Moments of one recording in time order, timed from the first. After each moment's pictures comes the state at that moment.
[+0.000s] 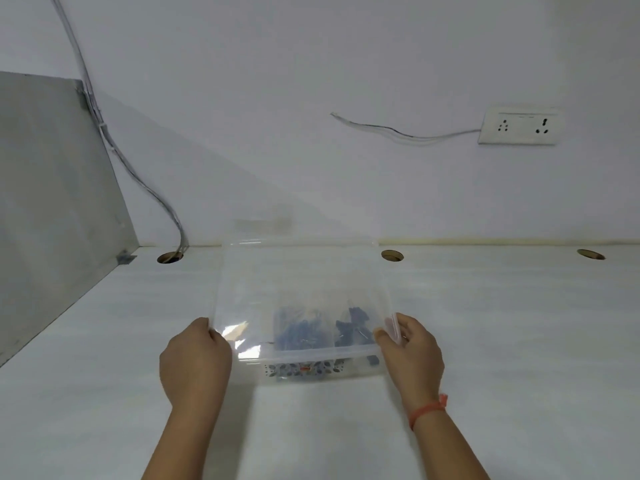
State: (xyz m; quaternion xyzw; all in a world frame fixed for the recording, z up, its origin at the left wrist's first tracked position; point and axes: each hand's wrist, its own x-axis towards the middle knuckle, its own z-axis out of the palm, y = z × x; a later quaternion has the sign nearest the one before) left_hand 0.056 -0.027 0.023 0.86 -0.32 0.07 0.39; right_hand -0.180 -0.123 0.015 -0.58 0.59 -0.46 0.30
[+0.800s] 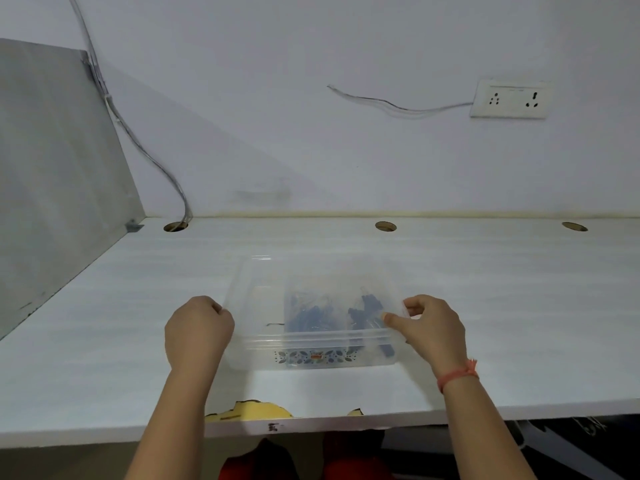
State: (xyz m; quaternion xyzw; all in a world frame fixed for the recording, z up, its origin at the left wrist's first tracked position) left_hand 0.040 0.021 0.019 0.89 -0.34 0.00 0.31; right_hand -0.243 -0.080 0.022 -0.67 0.62 -0.32 0.24
